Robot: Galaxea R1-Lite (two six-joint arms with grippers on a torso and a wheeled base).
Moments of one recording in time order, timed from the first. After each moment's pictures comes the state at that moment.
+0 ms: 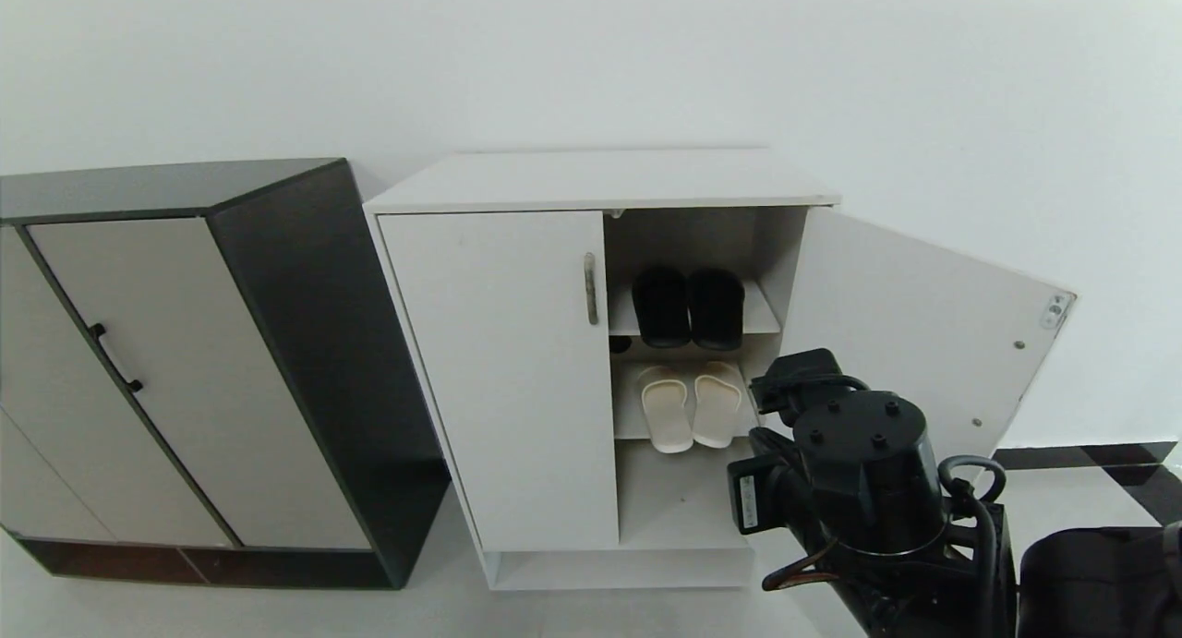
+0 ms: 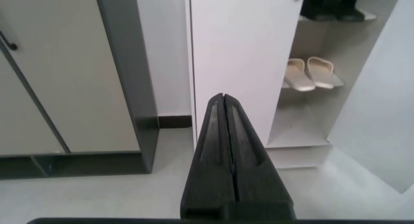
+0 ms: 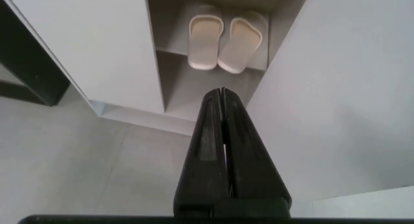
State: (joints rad) left arm 0.00 0.00 0.00 0.00 0.00 0.00; right arm 0.93 1.77 -0.73 -0.66 -0.74 0.20
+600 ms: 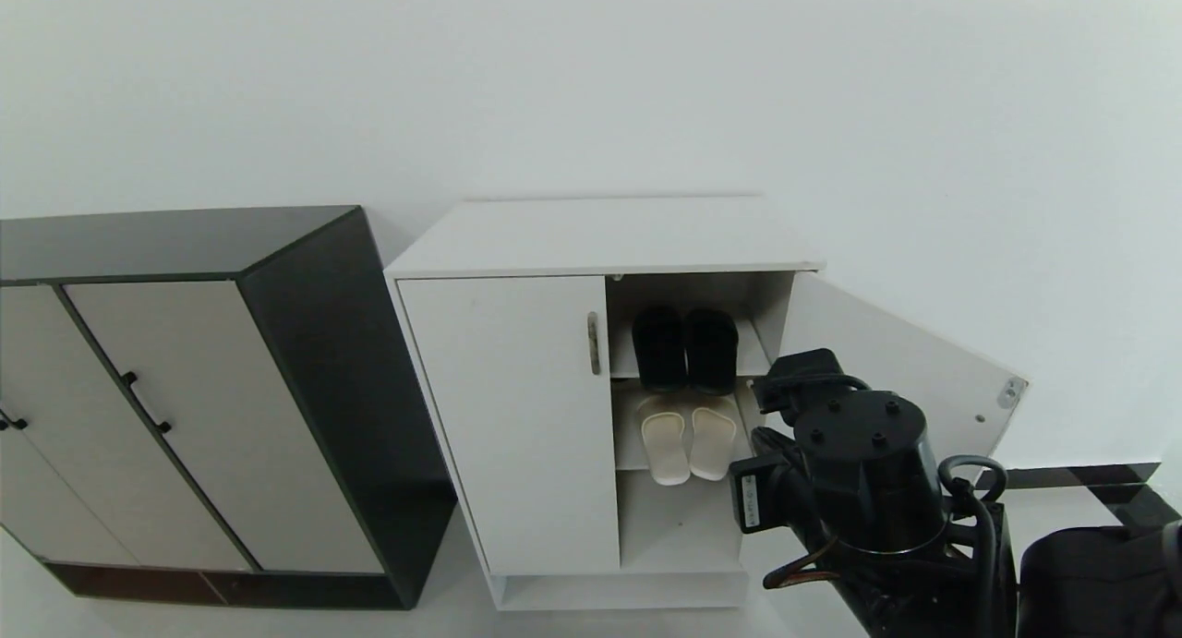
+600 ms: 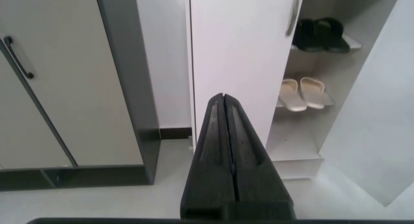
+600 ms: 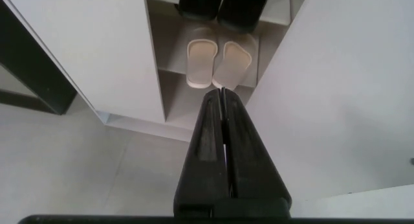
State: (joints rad) left arm 0.00 0.00 0.00 0.00 0.00 0.00; right arm 0.93 1.78 -0.73 -0.66 -0.74 0.20
